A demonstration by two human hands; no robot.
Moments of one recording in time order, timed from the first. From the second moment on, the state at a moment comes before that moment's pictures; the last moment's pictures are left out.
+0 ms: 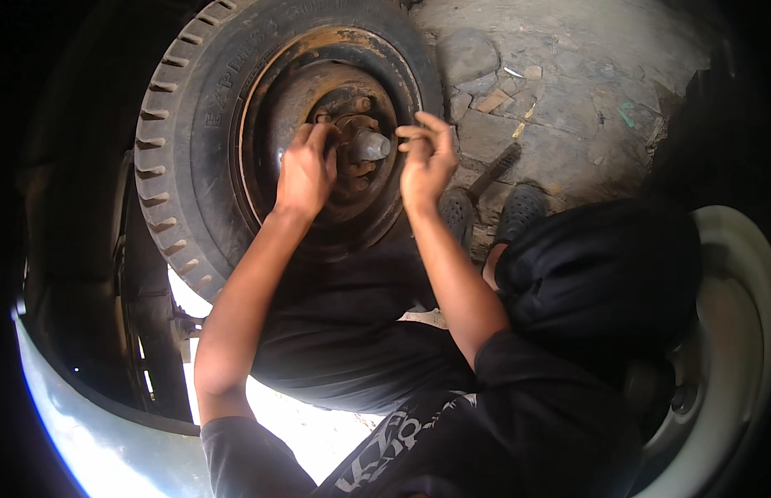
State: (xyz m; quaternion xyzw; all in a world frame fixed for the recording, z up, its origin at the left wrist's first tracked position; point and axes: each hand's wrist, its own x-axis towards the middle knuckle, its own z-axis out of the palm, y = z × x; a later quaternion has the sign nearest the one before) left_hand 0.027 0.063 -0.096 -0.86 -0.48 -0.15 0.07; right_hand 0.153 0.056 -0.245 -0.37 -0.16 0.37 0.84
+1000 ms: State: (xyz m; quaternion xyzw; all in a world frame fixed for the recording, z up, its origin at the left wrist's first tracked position) left_hand 0.049 0.108 -0.120 -0.79 -0.59 -0.10 0.10; right_hand 0.191 0.067 -0.256 -0.40 -0.08 0.38 0.83
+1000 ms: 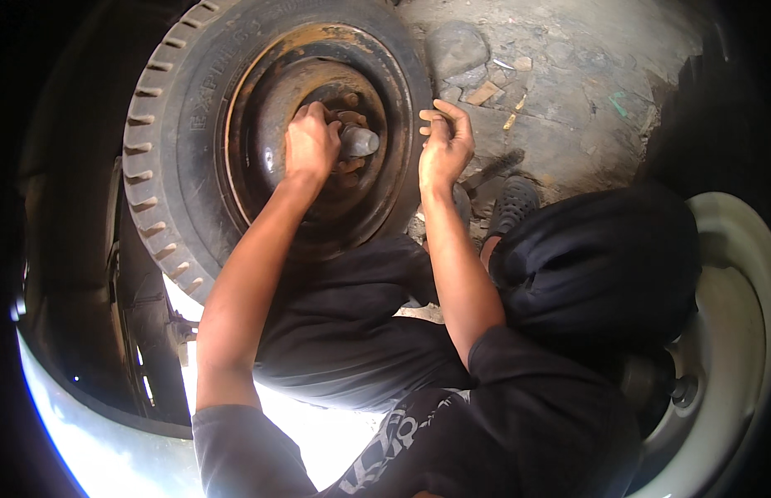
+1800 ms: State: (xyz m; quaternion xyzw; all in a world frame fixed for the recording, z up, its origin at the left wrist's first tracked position) left_hand 0.064 0.108 -0.119 -0.78 -0.62 -0.01 0.10; right_hand 0.179 0.068 -0.264 -0.42 -0.12 0.41 0.80
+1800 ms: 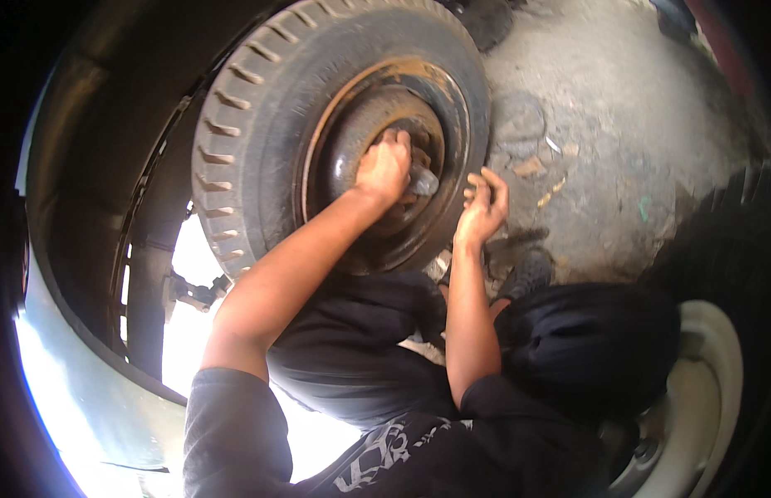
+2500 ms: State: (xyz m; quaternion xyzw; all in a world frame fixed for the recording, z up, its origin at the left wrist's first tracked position) left_hand 0.059 0.103 -0.104 -0.73 -0.68 0.11 0.04; right_hand 0.161 0.066 -0.256 -0.40 -0.12 0.44 0.80
